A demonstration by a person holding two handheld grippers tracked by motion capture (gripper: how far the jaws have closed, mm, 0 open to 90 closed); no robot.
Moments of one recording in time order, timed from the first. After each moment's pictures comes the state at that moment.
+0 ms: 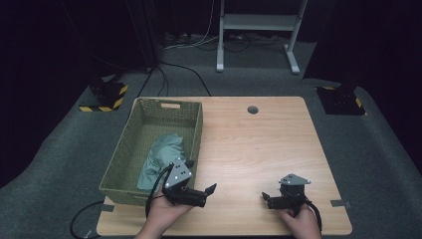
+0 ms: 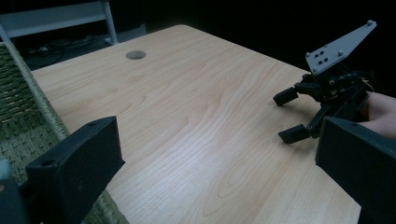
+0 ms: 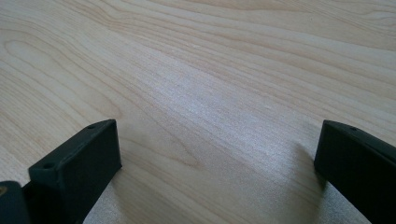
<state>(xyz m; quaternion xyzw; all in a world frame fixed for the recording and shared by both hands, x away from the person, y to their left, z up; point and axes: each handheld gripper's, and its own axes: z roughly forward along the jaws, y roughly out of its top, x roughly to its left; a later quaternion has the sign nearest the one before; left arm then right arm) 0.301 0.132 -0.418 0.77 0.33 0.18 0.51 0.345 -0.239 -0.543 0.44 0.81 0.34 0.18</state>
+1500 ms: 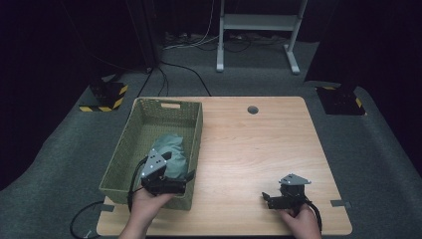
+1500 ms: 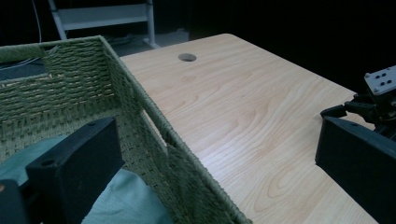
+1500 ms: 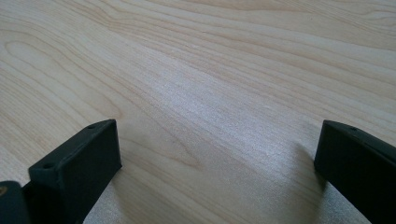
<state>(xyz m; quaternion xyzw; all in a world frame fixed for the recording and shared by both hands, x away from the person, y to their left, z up) 0.314 0.184 -0.414 0.73 0.40 0.21 0.51 0.345 -0.239 -0.543 0.44 0.81 0.34 0.18</state>
